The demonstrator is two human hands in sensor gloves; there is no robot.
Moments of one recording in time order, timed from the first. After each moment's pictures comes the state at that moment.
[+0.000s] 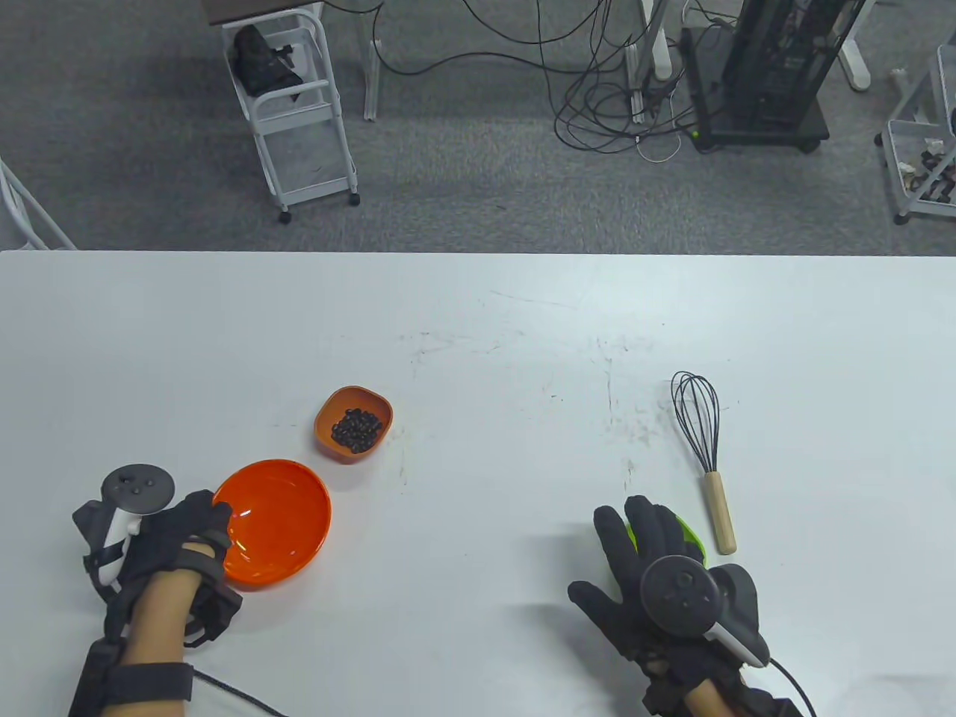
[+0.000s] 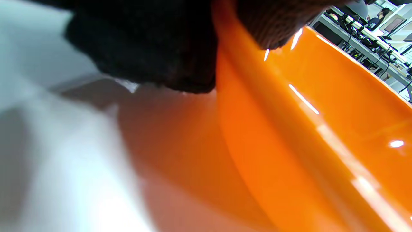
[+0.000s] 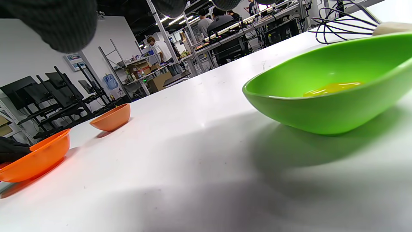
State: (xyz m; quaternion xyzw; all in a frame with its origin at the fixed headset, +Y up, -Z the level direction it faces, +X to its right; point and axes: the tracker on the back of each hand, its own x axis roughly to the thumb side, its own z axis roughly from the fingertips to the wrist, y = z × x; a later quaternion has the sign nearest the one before) left_hand -0.388 -0.758 -0.215 -0.21 0.27 0.29 0.90; right_hand 0.177 -0.710 -0.142 0.12 0.06 0.96 0.23
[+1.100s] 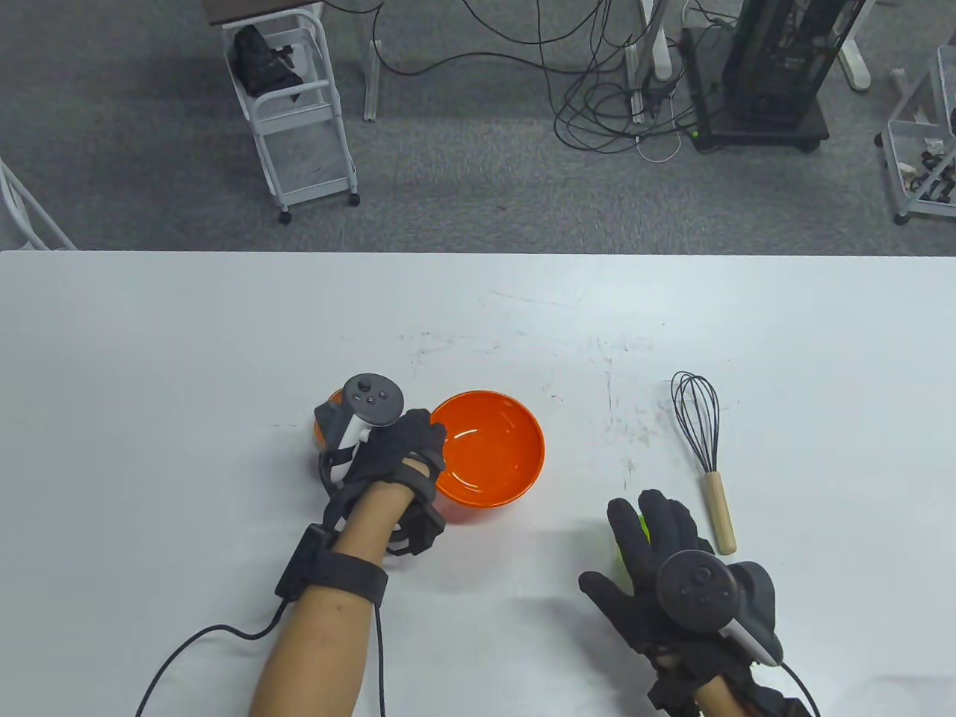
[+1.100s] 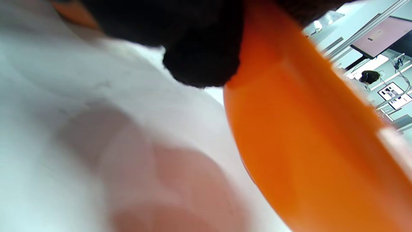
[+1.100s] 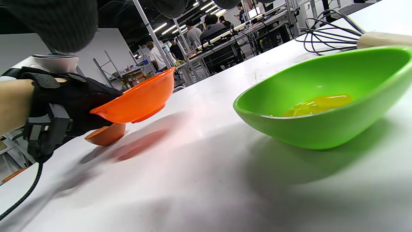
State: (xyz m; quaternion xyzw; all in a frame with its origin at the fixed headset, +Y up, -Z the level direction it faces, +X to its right) left_hand -0.147 -0.739 -0.321 -0.23 0.09 0.33 0.91; right_hand 0.189 -0.704 -0.145 0.10 0.05 0.96 0.25
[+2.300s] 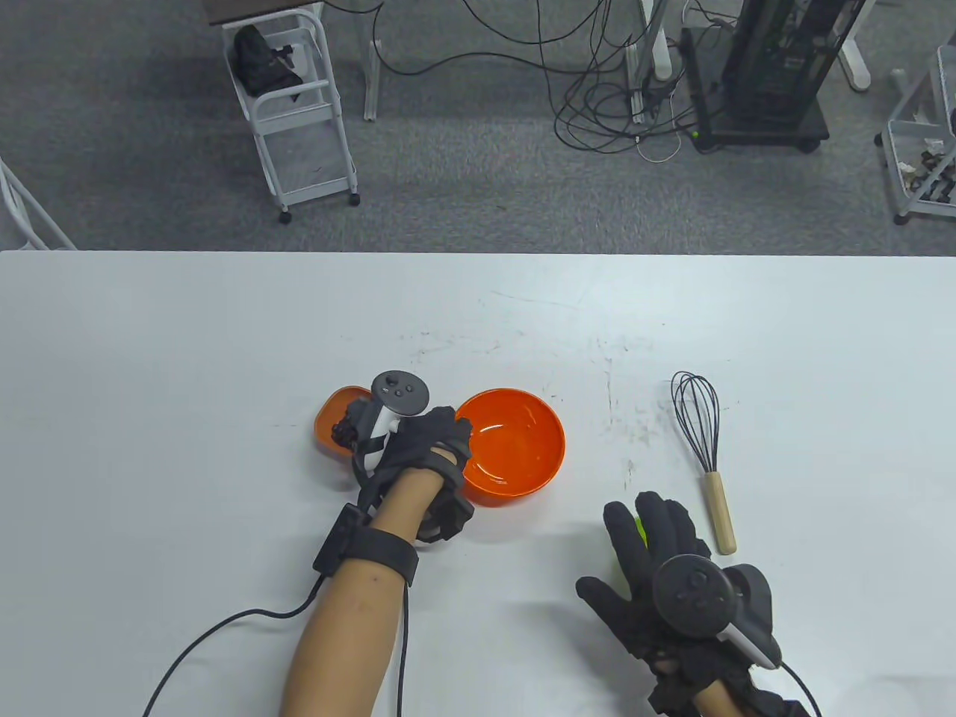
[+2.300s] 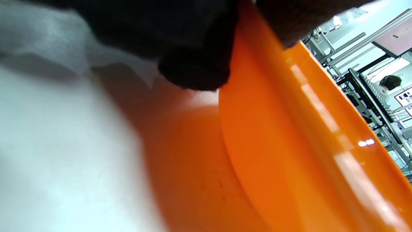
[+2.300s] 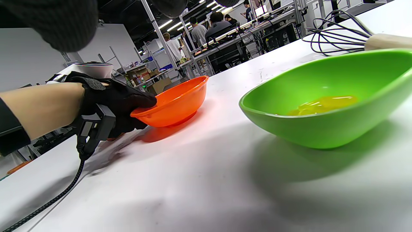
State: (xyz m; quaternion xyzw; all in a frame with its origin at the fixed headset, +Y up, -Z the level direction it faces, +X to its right) left_hand -0.129 -0.770 -0.336 -0.24 0.12 0.36 0.89; right_hand 0.183 -0.700 -0.141 0.12 0.05 0.96 0.24
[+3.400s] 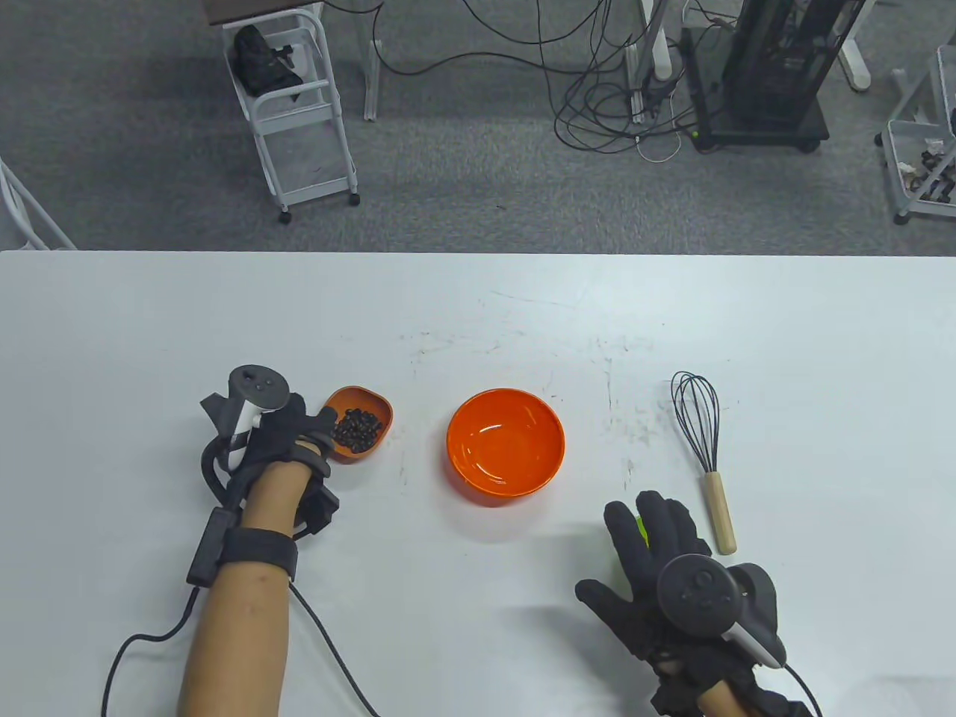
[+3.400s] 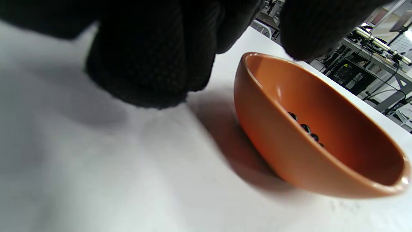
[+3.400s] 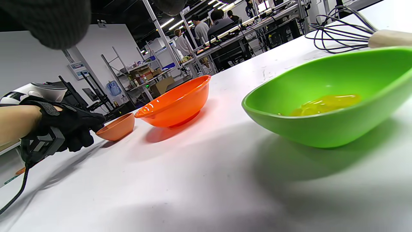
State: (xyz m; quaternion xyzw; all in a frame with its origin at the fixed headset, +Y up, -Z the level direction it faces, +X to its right) left_hand -0.287 -0.746 -0.331 -0.20 0.26 0.26 0.91; right_hand 0.186 -0.697 -0.141 0.12 0.06 0.96 0.25
